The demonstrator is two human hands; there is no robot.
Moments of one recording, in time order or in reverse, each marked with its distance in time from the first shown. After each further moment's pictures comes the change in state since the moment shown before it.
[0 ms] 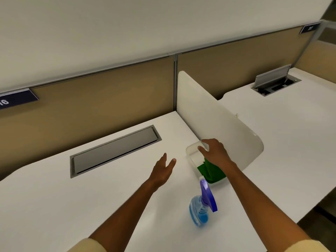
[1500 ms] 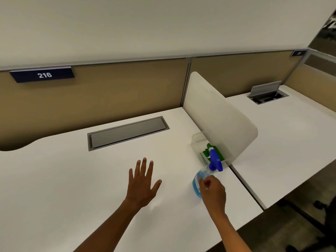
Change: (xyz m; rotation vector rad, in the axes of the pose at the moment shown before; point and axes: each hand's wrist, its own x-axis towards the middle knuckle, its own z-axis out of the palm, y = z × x) left_hand -0.154 -0.154 -0.043 0.832 0.289 0.278; right_hand -0.244 -0.019 0.117 0.219 0.439 0.064
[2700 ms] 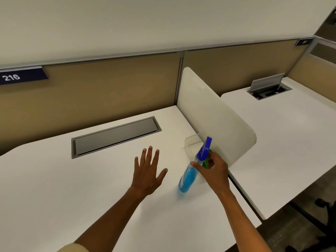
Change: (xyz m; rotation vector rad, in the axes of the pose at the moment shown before) left_hand 0.109 0.058 -0.003 0.007 -0.008 0.020; right_hand 0.129 -0.017 -0.026 0.256 -0.152 -0.087
